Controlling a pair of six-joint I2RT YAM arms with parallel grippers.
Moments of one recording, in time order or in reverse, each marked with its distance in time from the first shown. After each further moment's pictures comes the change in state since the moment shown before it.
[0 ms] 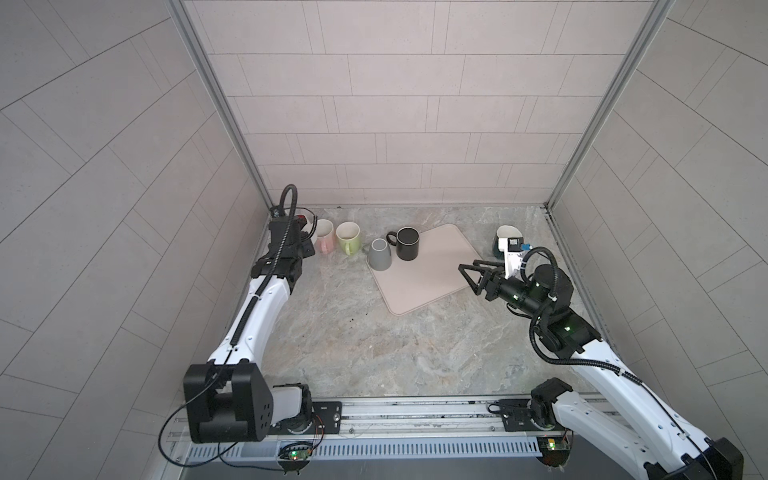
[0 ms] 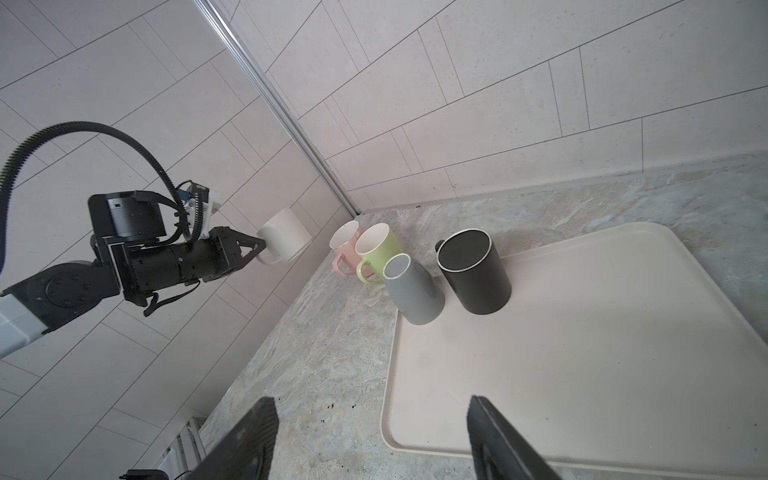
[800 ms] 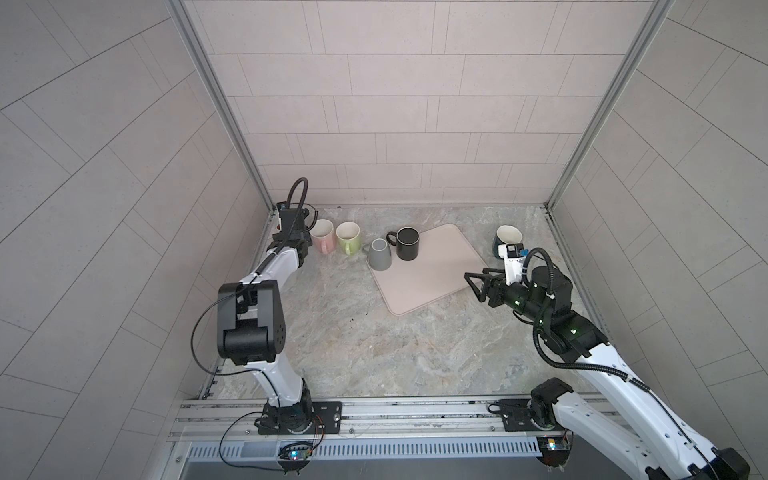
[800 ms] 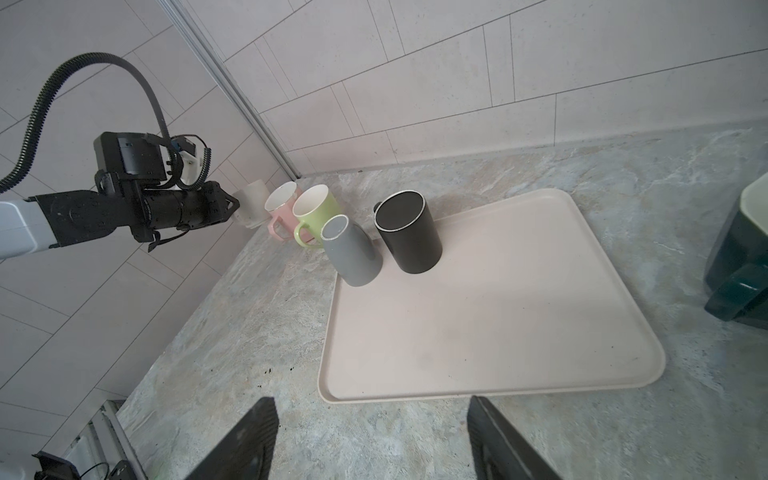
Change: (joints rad) left arm 0.076 0.448 0.156 0.254 -0.075 0.069; right arm 0.000 -0.017 0.027 -0.232 0.126 -0.141
